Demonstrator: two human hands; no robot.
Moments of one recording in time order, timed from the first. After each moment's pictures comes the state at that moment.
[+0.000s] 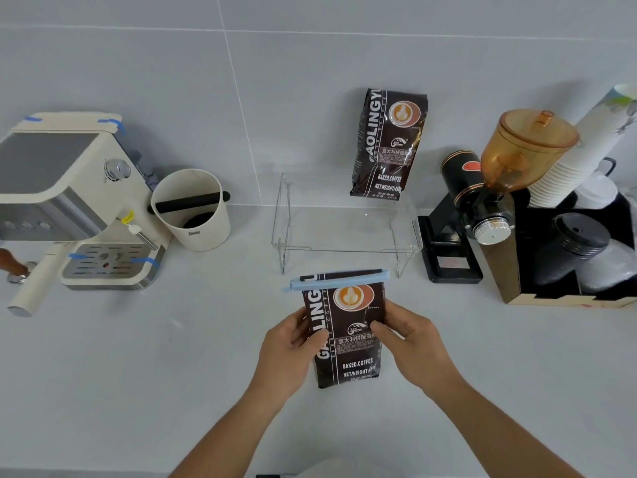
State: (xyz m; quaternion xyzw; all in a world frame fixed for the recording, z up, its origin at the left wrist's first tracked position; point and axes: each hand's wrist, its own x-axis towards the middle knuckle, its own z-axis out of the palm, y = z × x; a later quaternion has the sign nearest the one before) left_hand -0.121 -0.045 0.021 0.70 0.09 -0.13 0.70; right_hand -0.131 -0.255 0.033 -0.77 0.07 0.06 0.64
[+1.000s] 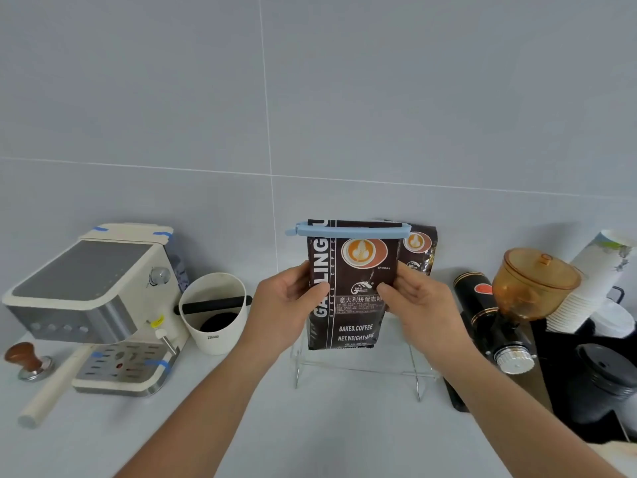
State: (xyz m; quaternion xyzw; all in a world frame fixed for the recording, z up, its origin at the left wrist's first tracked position) left_hand 0.023 -0.016 0.187 0.67 -0.10 0.05 0.73; right_hand 0.013 -0.229 0.191 -0.74 -0.10 -0.09 0.66
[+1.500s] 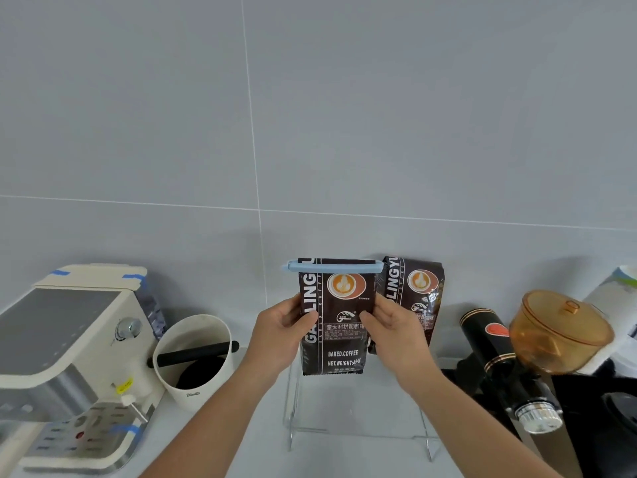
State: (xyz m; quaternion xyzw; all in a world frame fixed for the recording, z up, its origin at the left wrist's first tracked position) left_hand 0.124 -0.015 0.156 0.68 -0.04 0.01 0.73; right_hand 0.106 -0.207 0.165 -0.73 0.01 -0.05 0.69
